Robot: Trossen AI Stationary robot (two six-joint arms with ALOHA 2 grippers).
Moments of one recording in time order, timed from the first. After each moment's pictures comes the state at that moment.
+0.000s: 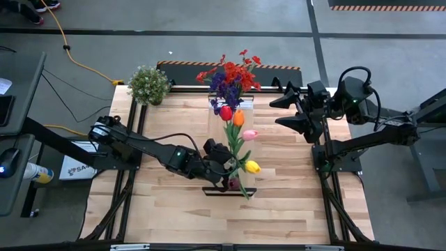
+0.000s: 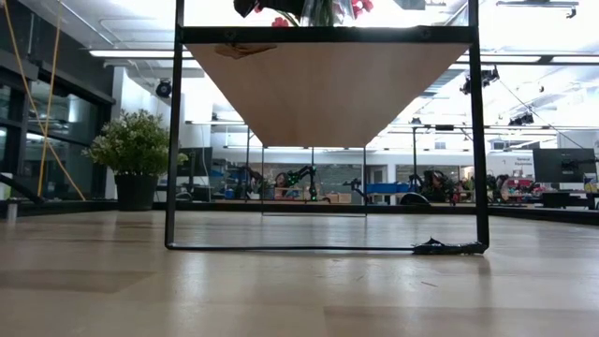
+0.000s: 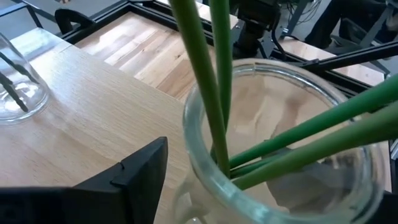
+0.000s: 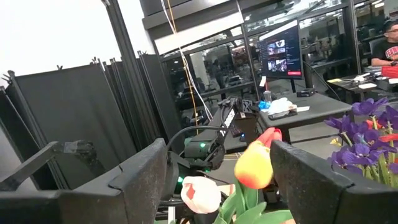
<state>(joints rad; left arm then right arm) -0.35 1.71 1.50 -0.45 -0.64 -0.61 -0.06 0.99 1.26 -0.09 -0.24 0.31</state>
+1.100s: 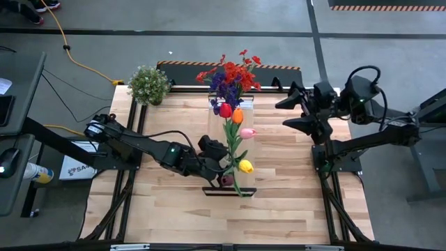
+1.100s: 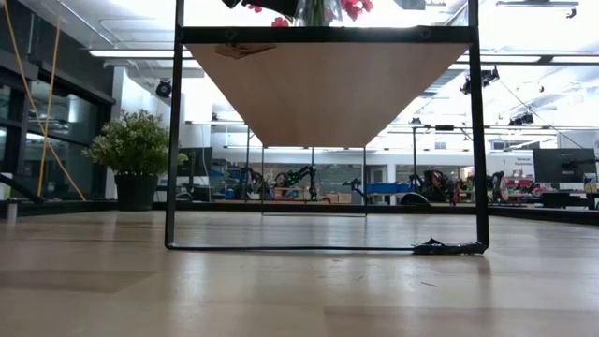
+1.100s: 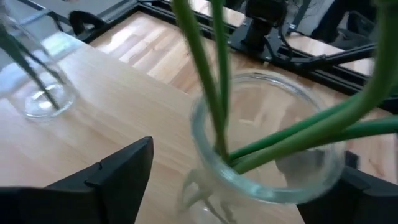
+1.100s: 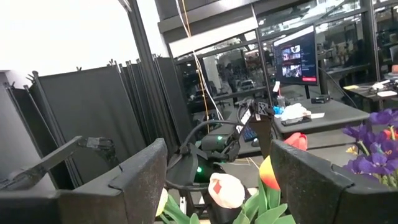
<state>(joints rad) -0.35 1.66 1.50 -0.53 -0.65 -0.61 -0.06 0.95 1.26 -0.09 -0.30 0.31</state>
